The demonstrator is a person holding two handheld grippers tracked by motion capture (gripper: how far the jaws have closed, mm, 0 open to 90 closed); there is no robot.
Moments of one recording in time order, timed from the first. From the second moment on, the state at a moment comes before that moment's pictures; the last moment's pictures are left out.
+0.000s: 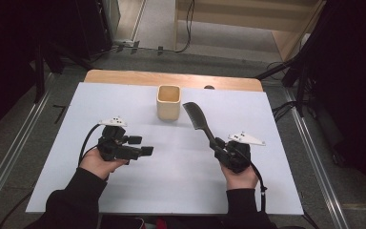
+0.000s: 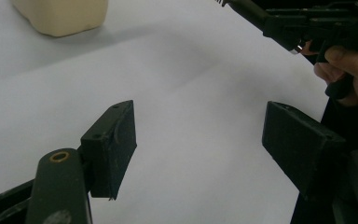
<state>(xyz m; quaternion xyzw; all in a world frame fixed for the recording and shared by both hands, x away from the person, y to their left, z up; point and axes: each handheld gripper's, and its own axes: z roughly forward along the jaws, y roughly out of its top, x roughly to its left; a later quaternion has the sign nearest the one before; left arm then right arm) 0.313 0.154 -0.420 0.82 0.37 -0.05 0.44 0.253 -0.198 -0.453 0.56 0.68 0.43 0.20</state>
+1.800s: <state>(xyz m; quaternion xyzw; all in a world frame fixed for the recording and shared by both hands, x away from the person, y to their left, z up) 0.336 0.076 -0.403 0.82 0.37 -0.04 0.45 0.228 -0.154 -0.477 0.55 0.59 0.51 0.31</state>
